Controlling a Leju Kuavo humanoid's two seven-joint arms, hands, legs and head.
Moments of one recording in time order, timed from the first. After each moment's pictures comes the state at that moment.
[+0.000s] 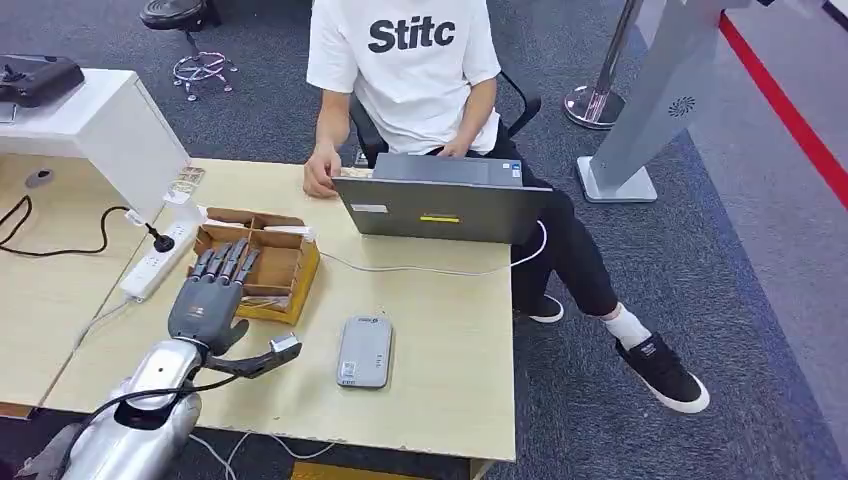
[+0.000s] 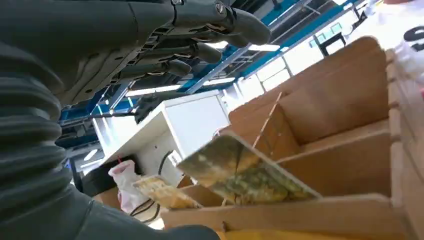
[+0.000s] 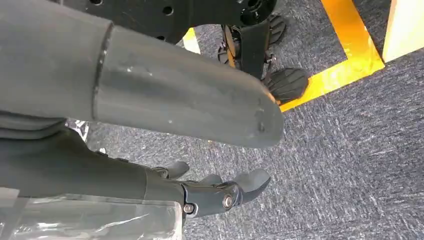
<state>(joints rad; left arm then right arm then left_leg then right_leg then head) -0.20 0.24 -0.22 -1.28 -1.47 0.30 0.07 -0.04 0.10 -0.67 -0.20 0.32 -0.08 -0.03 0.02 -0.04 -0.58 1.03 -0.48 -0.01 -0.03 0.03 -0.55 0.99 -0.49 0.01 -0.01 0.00</state>
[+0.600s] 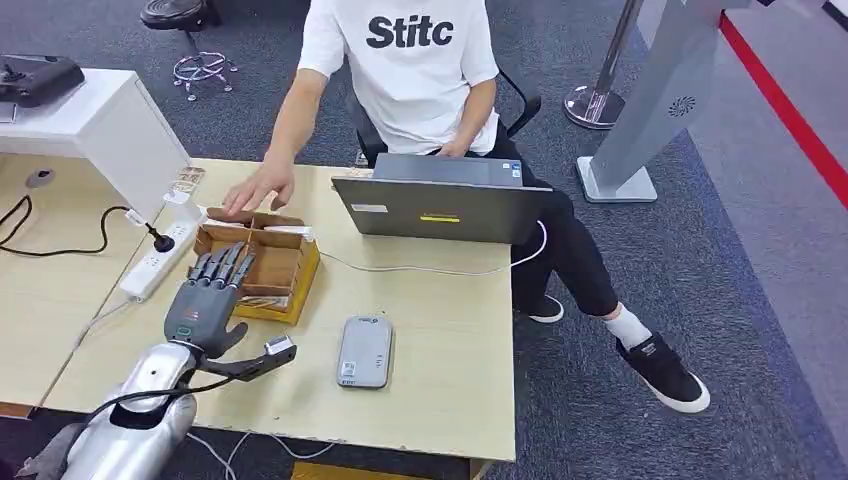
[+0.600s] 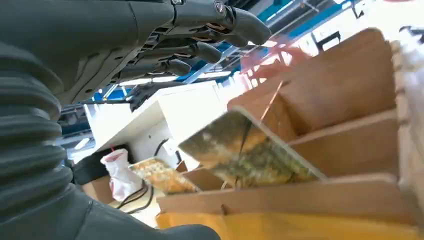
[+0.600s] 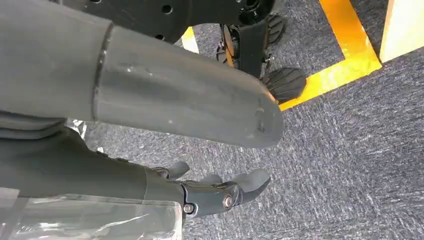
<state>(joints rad) -0.20 0.23 -0.18 -1.23 -1.42 0.37 -0.01 -0.04 0.10 -0.70 -0.20 0.34 -0.07 -0.04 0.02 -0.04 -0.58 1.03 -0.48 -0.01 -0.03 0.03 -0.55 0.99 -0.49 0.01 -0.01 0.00</state>
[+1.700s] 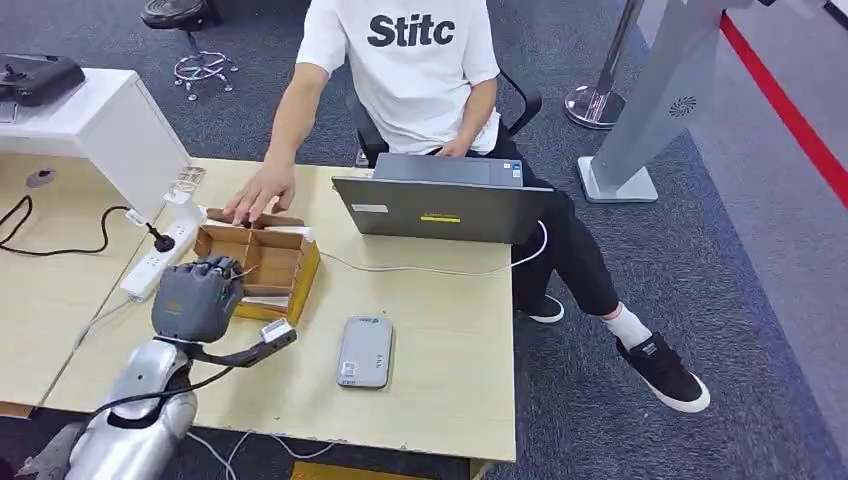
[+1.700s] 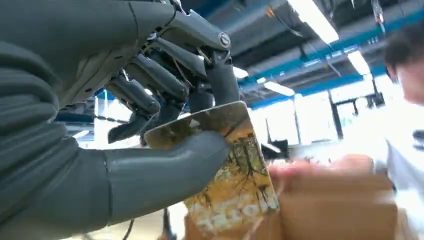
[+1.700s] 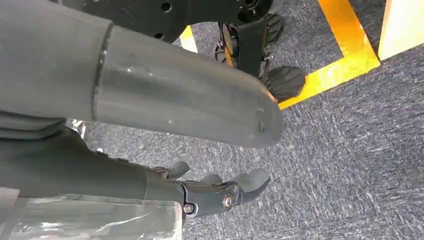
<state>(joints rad) -0.18 0.20 -0.14 -1.34 -1.33 0.58 -0.07 -0.04 0.10 -0.74 -0.20 0.37 -0.07 -0.05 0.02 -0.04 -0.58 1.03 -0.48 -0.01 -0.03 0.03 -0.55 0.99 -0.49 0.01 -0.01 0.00</state>
